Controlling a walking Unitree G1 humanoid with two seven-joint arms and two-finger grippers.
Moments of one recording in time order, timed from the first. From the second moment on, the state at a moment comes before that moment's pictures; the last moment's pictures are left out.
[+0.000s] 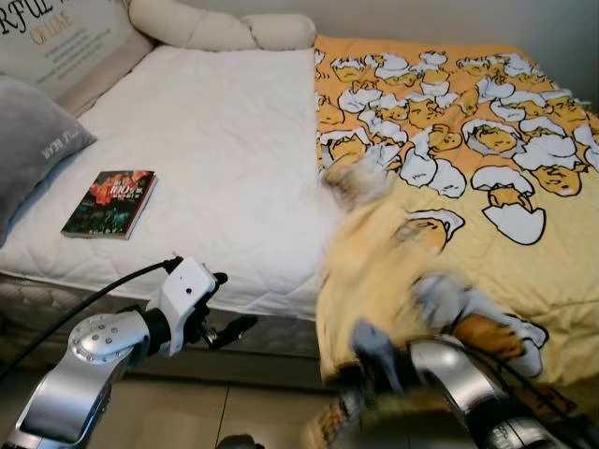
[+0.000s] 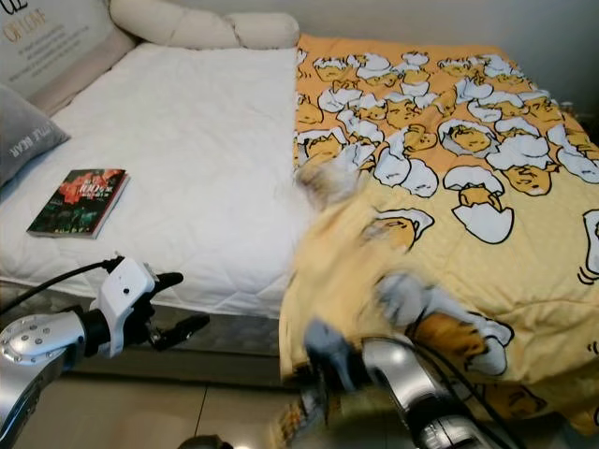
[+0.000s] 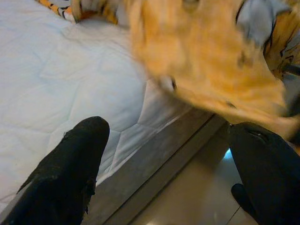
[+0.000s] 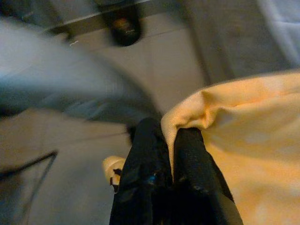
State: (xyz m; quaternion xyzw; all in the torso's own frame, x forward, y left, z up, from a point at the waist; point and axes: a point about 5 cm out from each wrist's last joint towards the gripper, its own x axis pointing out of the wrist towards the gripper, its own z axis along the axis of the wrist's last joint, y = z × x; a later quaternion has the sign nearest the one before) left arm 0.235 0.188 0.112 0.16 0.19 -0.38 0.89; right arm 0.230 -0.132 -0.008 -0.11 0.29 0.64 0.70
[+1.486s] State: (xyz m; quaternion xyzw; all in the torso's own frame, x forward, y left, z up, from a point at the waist) left arm 0.257 0.182 0.114 0.10 0.12 -0.23 0.96; right arm 0.305 -0.150 0.059 0.07 0.06 0.14 0.99
